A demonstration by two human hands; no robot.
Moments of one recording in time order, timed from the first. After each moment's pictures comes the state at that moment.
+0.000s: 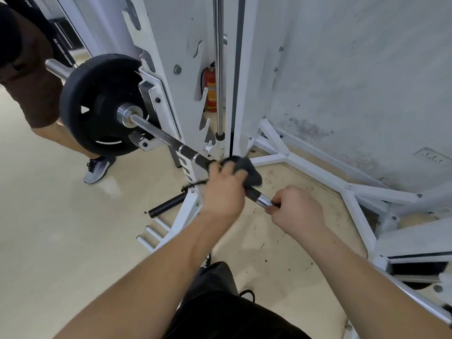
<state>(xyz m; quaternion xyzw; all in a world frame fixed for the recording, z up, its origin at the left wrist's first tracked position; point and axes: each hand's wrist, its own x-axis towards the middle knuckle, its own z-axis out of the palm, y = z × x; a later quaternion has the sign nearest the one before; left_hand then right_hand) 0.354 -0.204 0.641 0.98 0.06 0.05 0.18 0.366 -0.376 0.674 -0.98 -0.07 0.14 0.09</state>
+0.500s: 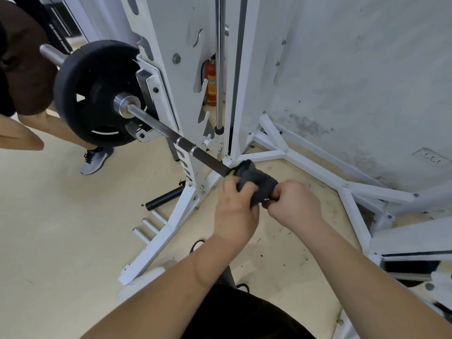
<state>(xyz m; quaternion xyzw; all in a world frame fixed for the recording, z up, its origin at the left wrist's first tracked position) 0.309 -0.245 0.620 0.92 0.05 0.14 0.35 0.370 -0.376 0.677 -0.98 -0.04 0.17 0.13</state>
